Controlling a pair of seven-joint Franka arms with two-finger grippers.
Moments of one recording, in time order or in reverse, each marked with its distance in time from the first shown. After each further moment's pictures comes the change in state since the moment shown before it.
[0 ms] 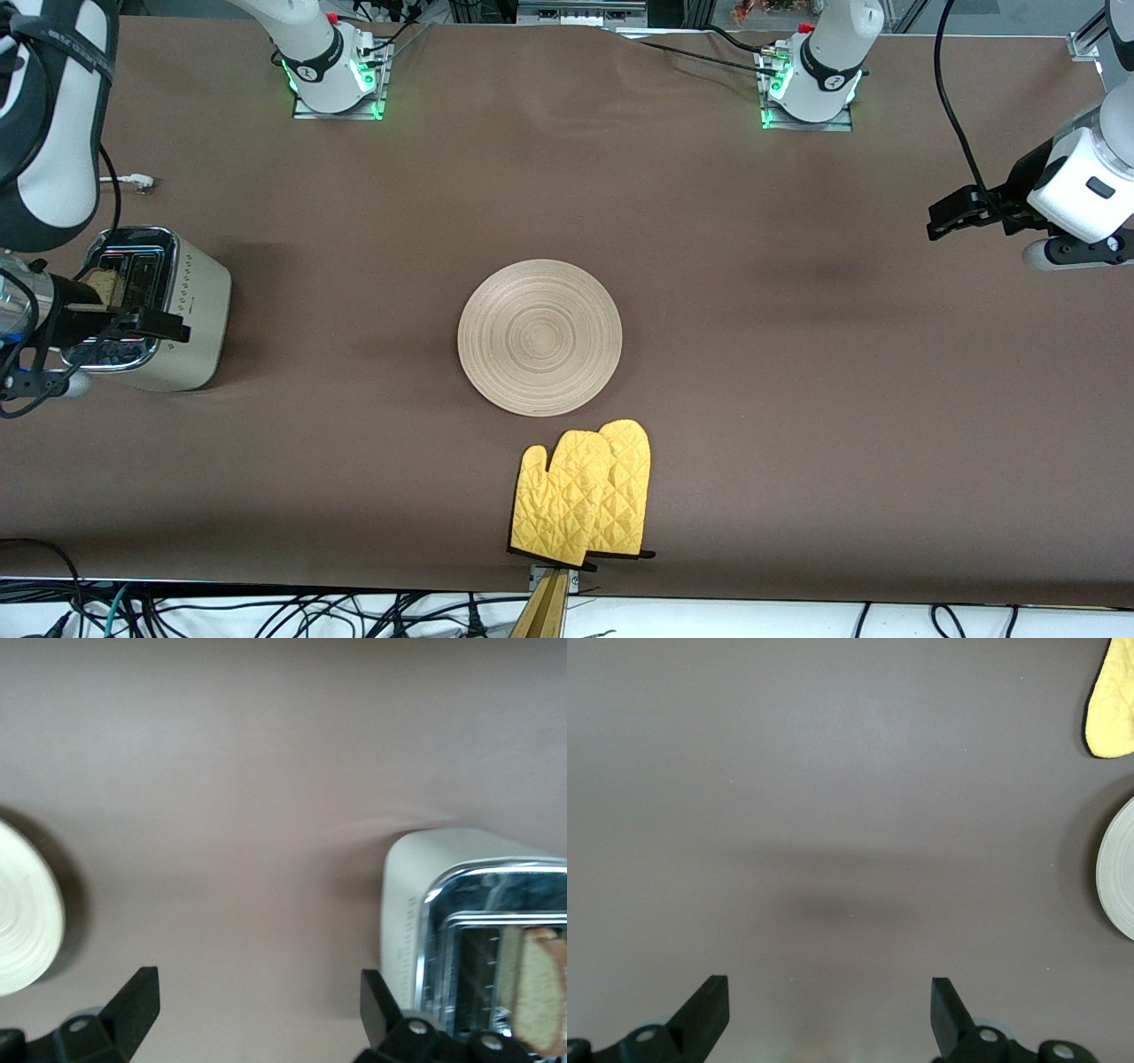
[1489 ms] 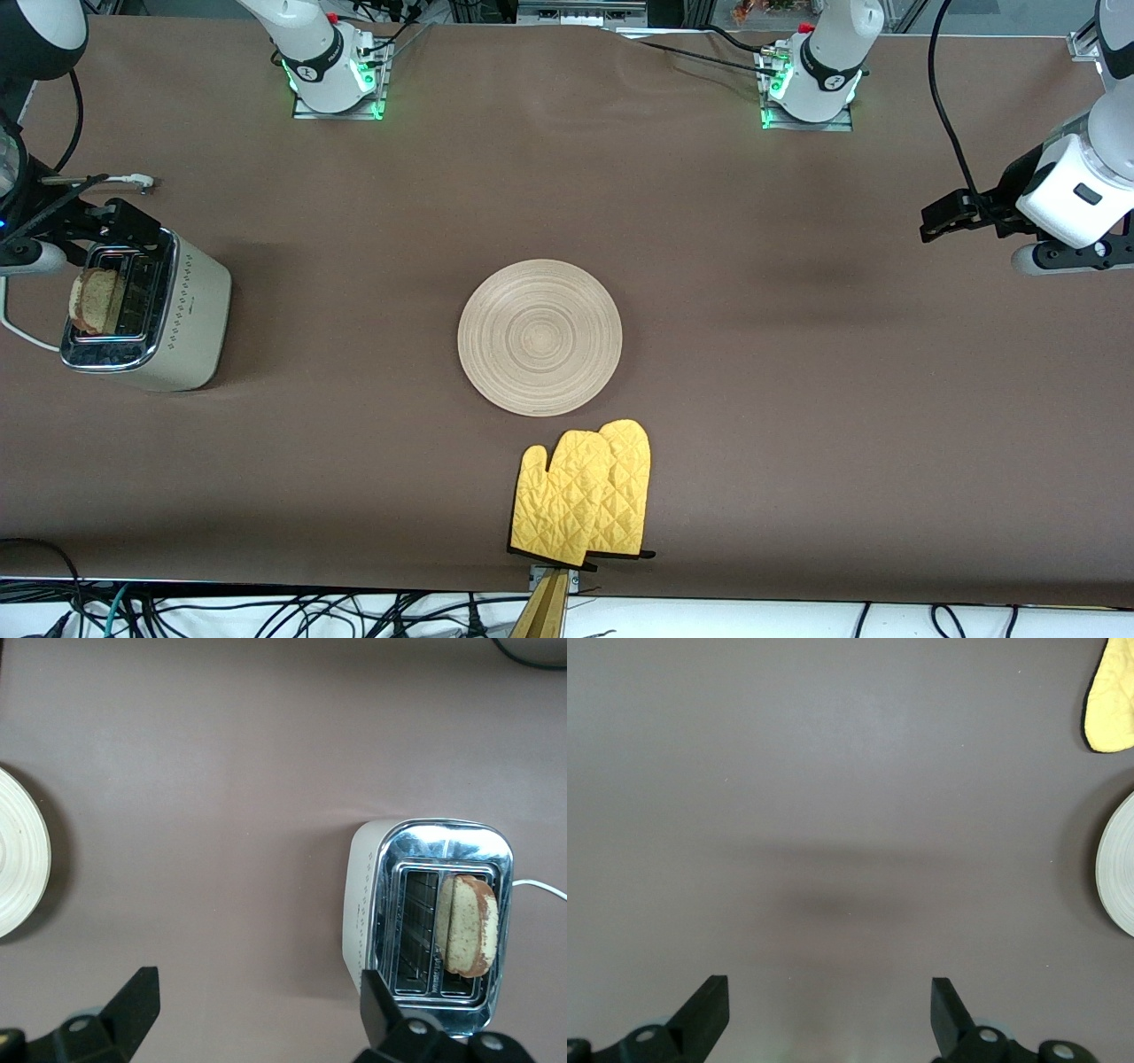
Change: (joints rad) left arm -0.005 0.010 -0.004 0.000 -0.002 0.000 0.000; right arm -0.260 -0.421 0.372 -0.417 -0.246 0.194 0.017
